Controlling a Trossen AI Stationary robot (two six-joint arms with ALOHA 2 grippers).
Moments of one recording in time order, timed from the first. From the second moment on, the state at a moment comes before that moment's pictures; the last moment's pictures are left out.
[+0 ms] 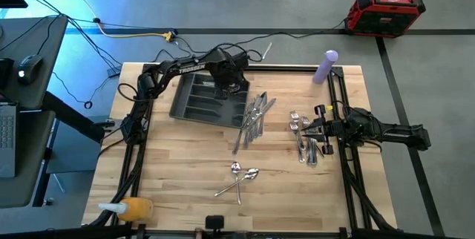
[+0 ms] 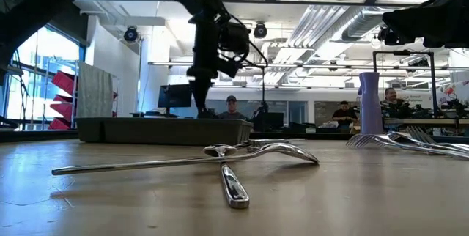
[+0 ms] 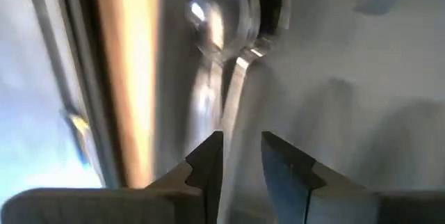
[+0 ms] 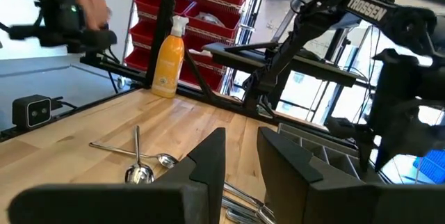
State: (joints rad) left arm 0.47 2.16 1.90 -1.28 -0.24 0.39; right arm -0.08 0.01 0.01 0.05 -0.29 -0.27
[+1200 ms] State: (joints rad) left arm -0.29 2.25 1.81 -0.79 -0.05 -0.17; right arm -0.08 0.01 0.01 0.09 -0.29 -0.22
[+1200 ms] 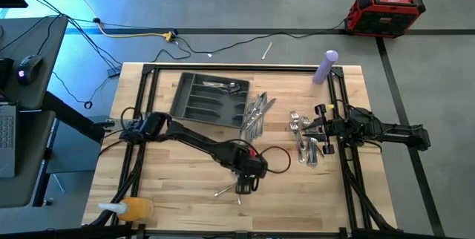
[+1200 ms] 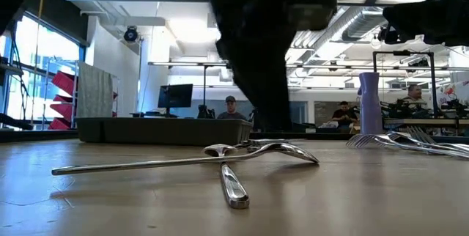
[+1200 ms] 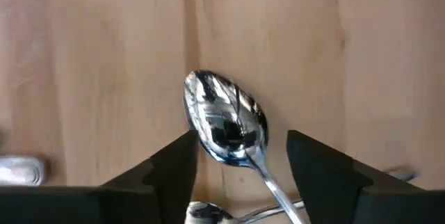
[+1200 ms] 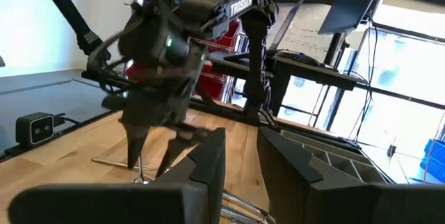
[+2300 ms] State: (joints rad) left arm -0.31 2.31 2.00 -1.23 -0.15 -0.11; right arm -0.09 0.01 0.01 0.09 -0.29 -0.23
